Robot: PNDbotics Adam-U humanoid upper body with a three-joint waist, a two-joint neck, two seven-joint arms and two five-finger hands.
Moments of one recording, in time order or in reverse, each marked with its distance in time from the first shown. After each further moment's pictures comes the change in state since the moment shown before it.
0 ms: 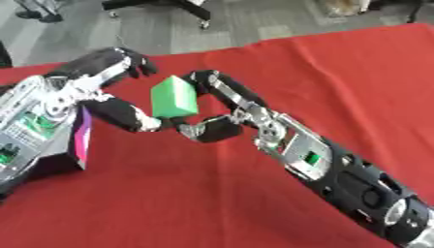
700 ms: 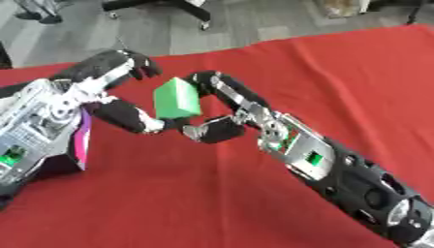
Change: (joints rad) left arm -0.001 -0.009 -0.007 0.010 0.020 -0.010 0.033; right arm 0.000 -0.009 0.000 -0.001 0.000 -0.004 0.027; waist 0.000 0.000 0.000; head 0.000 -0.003
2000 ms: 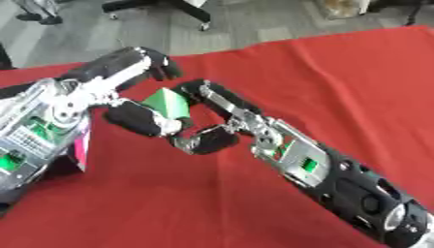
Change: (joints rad) left arm -0.013 0.001 -0.023 -0.106 0.092 0.024 -0.012; right arm 0.003 0.018 0.025 -0.021 0.000 0.003 0.019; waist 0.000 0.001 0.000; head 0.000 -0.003
